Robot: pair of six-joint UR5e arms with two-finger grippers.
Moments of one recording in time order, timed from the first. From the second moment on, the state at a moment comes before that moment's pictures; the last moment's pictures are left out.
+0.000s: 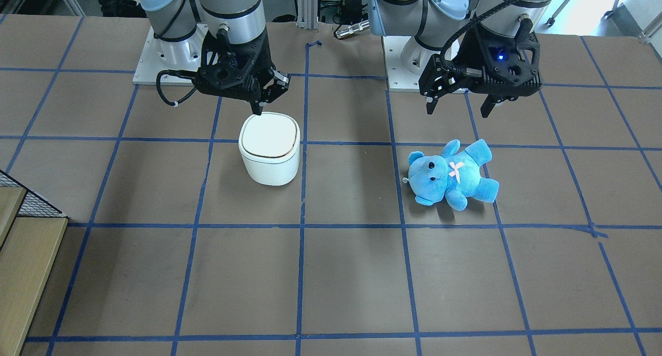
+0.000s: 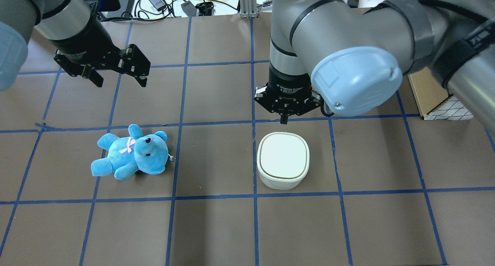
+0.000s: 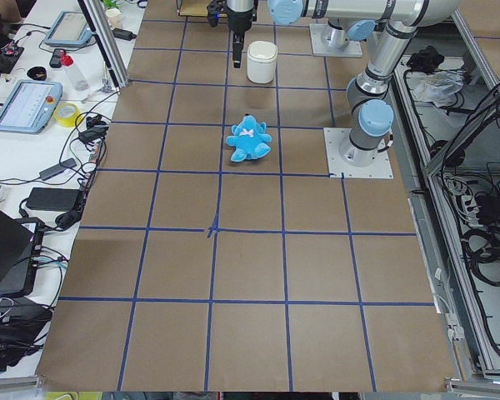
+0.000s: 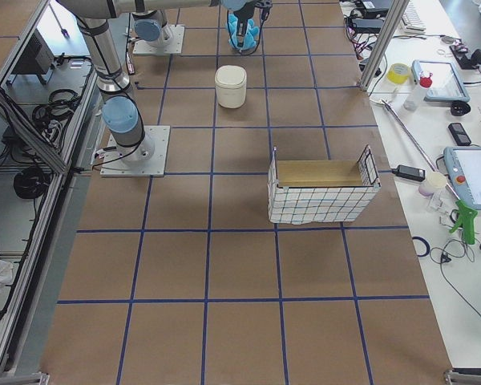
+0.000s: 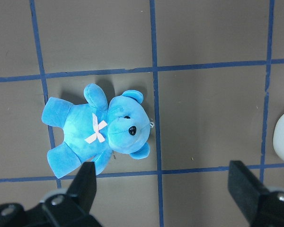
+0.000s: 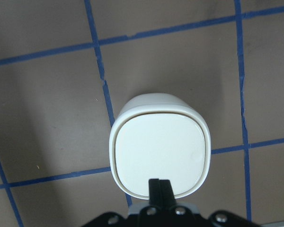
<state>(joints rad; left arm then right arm) -1.54 -1.52 -1.60 -1.55 1.57 0.07 1.91 -1.50 1.64 -1.60 -1.52 0.50</state>
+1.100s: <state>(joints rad) -1.54 -1.52 -1.60 -1.55 1.57 0.07 1.85 -1.50 1.82 -1.65 -1.54 0.51</state>
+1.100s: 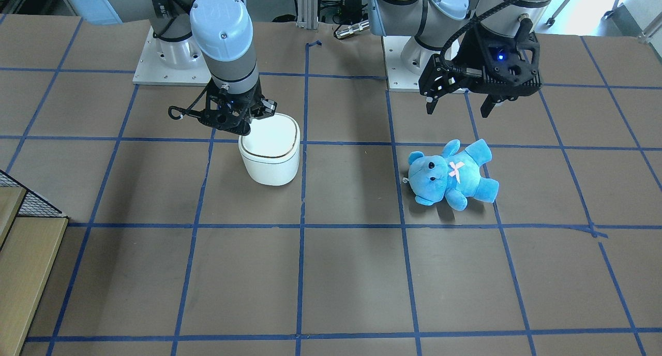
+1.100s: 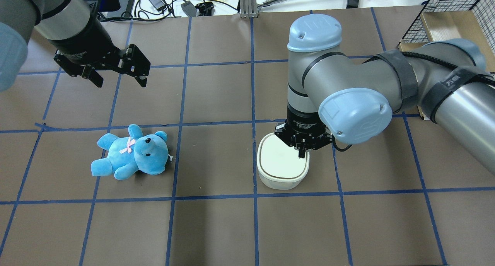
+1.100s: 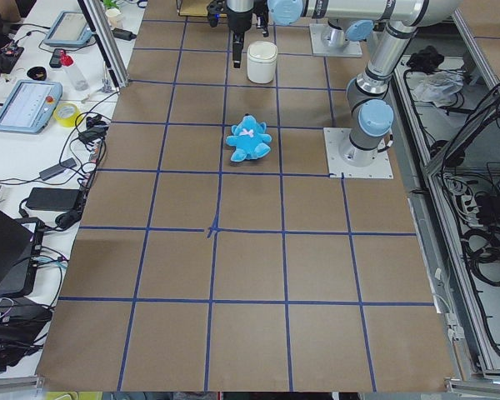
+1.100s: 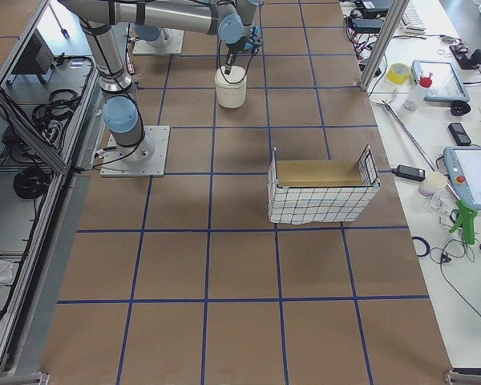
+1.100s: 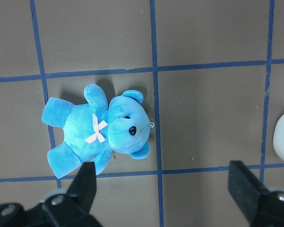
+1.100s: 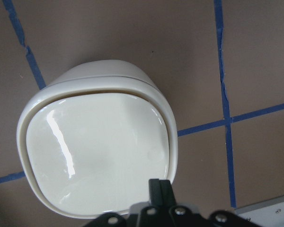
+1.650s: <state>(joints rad) -1.54 -1.52 -1.60 -1.55 1.57 0.07 1.85 -1.48 1.86 -1.73 -1.53 0.52</state>
